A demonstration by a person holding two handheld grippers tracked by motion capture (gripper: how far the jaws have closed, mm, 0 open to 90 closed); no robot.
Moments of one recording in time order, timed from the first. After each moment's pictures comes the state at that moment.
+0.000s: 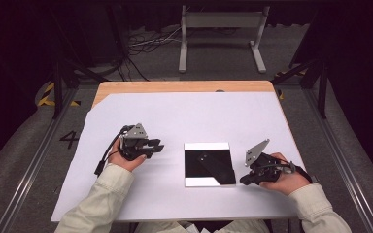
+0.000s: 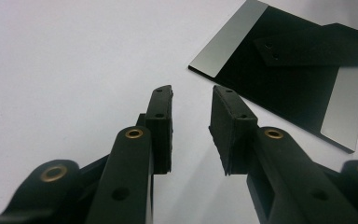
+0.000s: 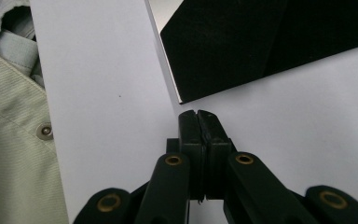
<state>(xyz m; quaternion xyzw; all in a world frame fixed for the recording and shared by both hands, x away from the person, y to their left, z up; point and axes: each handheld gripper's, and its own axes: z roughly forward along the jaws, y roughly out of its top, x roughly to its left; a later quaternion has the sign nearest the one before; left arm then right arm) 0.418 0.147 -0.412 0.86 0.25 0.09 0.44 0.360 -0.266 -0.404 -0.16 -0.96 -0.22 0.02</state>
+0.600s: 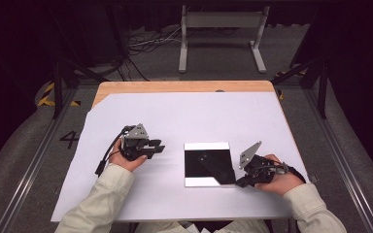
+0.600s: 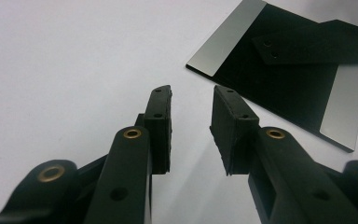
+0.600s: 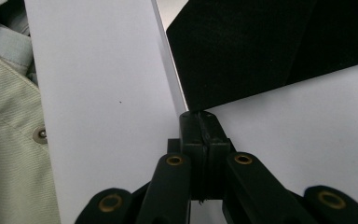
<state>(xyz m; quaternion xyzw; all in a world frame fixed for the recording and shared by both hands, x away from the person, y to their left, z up) 0.419 0.146 -0.414 0.86 0.25 0.09 0.43 0.362 -0.254 -0.415 -0.15 -0.97 -0.21 0.03</state>
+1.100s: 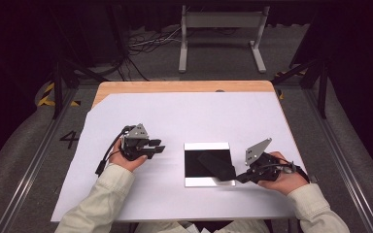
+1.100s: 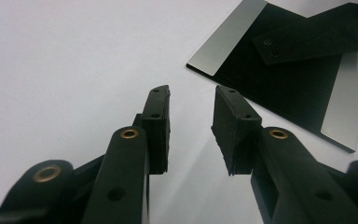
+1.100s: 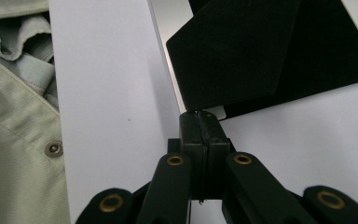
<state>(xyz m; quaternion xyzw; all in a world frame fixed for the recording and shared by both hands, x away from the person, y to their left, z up) 0.419 0.145 -0.415 0.86 0.25 0.08 0.43 0.359 -0.263 -0.397 -0.14 -0.95 -0.26 0.01</state>
